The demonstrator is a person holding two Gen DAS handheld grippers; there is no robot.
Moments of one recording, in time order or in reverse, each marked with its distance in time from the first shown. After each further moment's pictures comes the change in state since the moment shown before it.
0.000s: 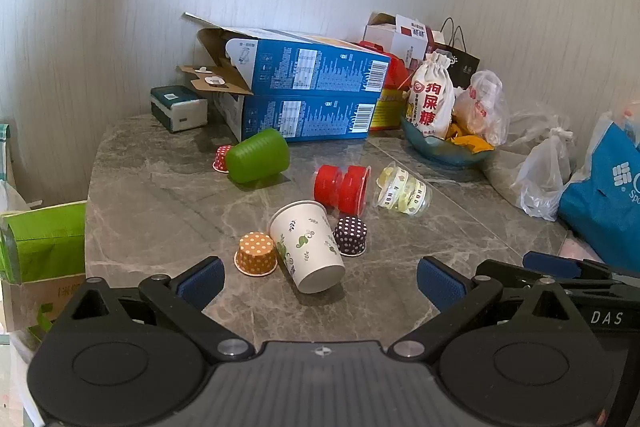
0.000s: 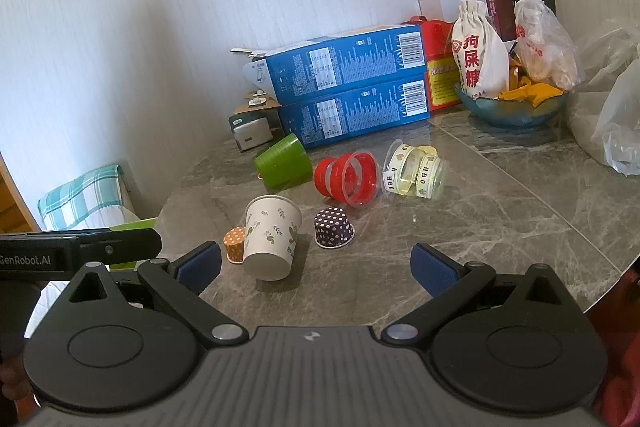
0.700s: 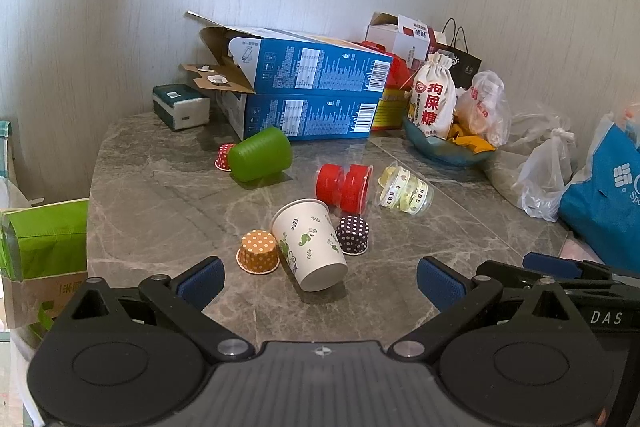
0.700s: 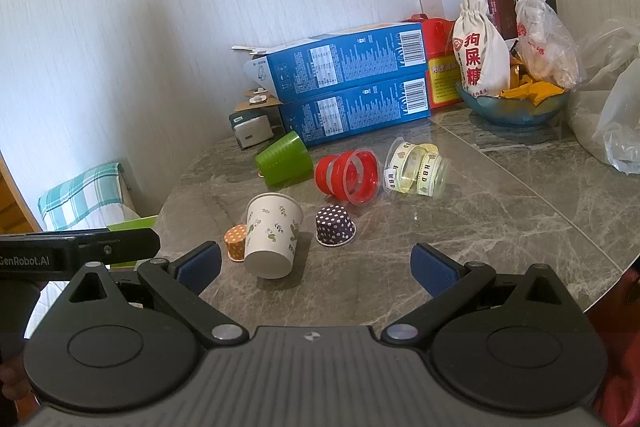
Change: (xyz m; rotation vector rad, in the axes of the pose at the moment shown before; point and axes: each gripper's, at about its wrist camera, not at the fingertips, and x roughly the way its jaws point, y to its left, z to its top) left arm -0.001 0.002 0.000 -0.009 0.004 0.001; right arm 0.000 0.001 0.002 -0.003 0.010 0.001
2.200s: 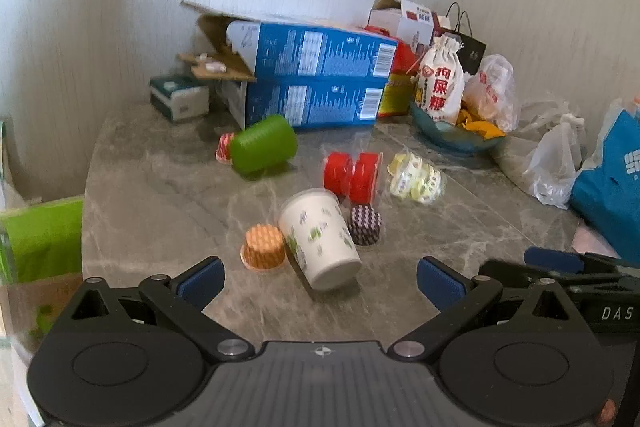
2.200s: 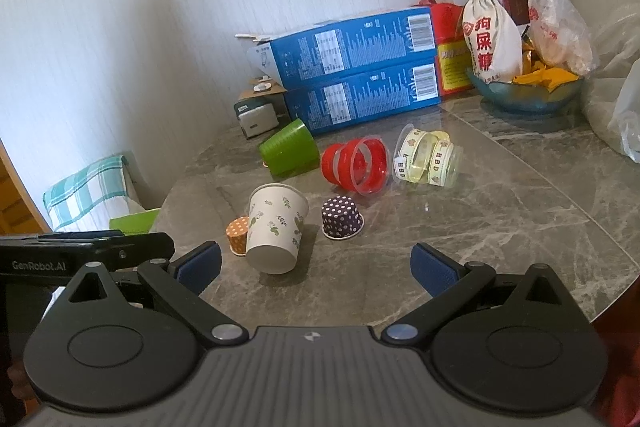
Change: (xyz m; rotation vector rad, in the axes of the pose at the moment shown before) left arm 0.027 0.007 0.004 0.036 0.018 0.017; right arm 0.023 -0.006 -0.001 0.014 0.046 0.028
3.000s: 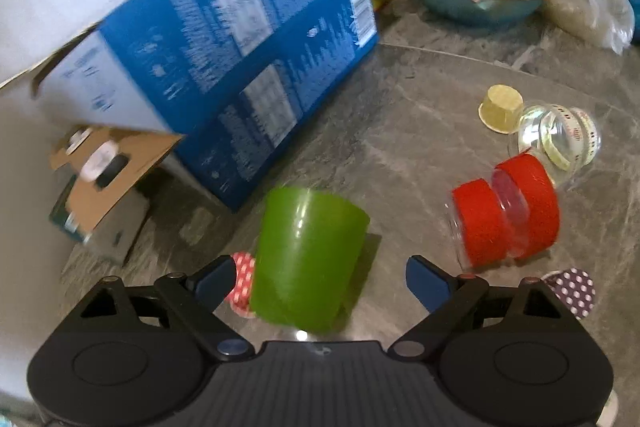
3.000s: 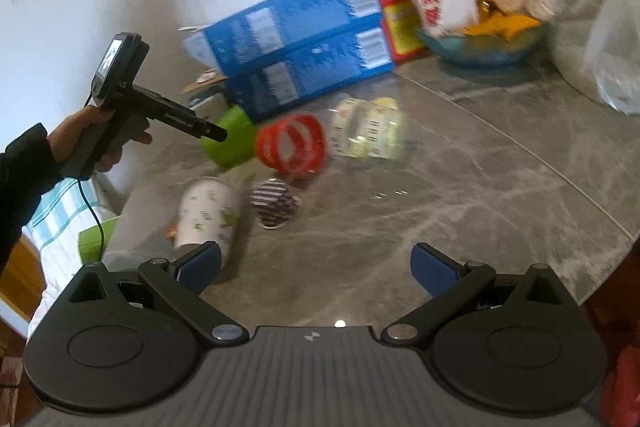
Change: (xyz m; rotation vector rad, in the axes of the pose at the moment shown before) left arm 0.263 0.027 0.154 0.616 0.358 -0.046; right arm 0.020 -0.070 -0.004 0.135 0.061 -0.061
